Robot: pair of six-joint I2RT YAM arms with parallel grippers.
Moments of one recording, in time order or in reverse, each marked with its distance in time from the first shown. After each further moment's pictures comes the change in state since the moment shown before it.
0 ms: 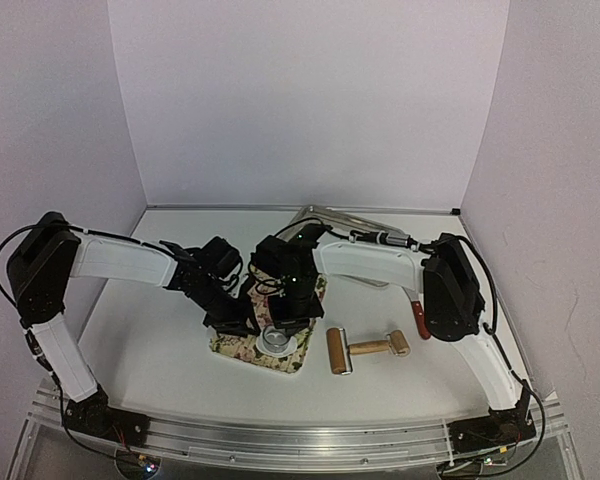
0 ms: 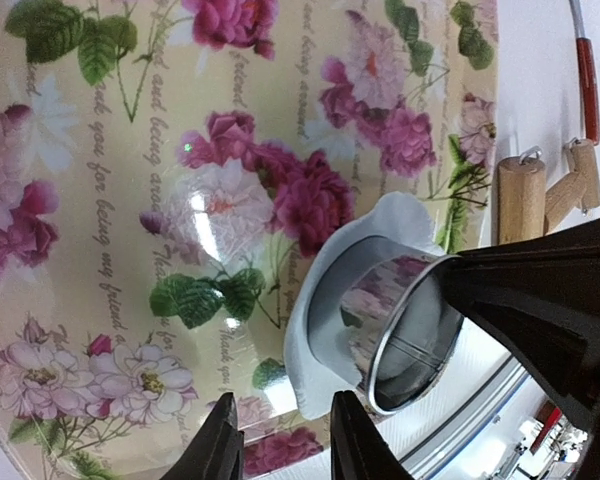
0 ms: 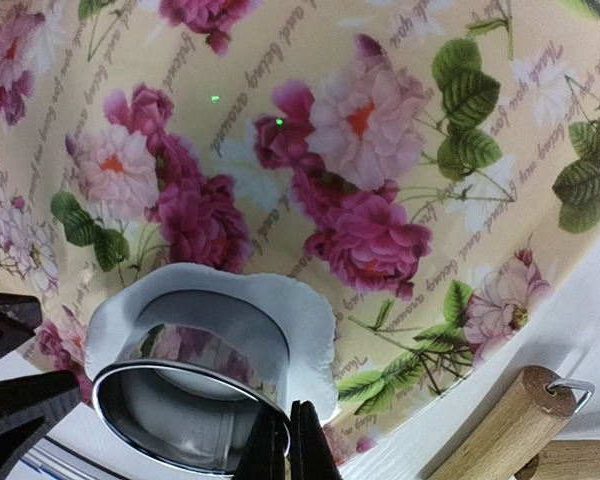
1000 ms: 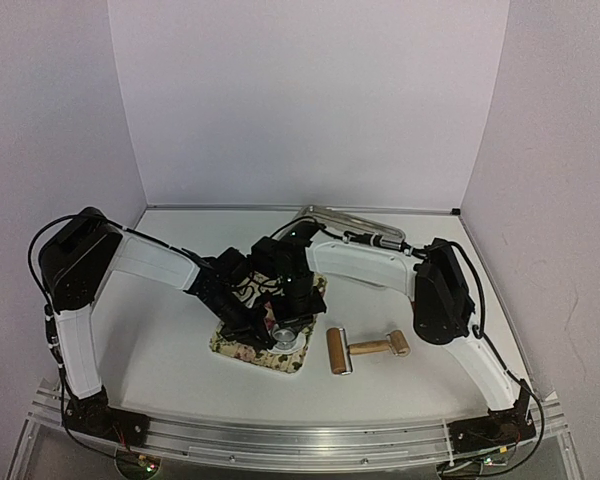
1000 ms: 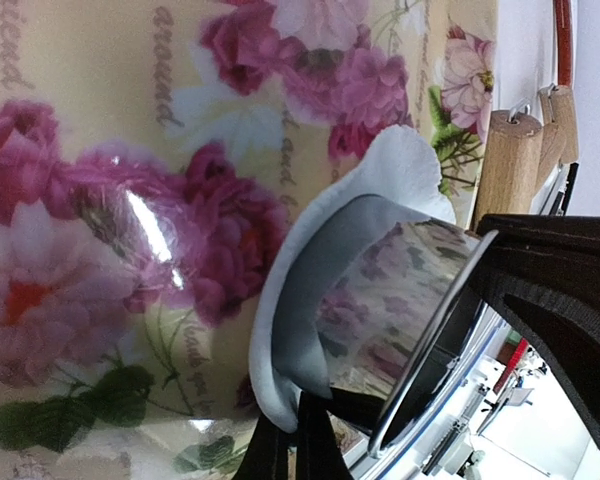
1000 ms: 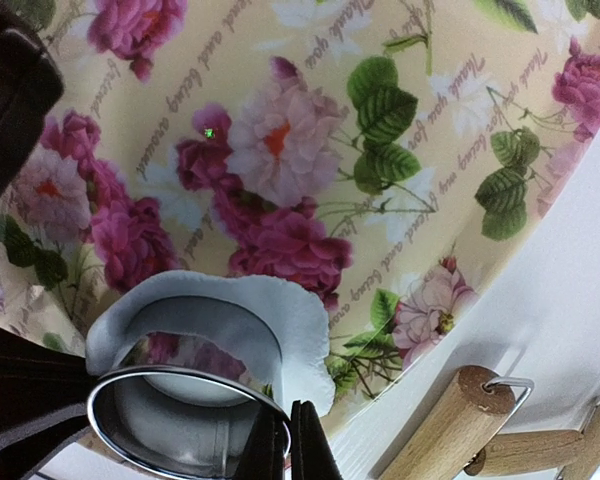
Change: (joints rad) left arm 0.006 0.191 0.060 0.082 0.258 0.040; right arm 0.013 0.071 0.137 -0.146 0.112 -0.023
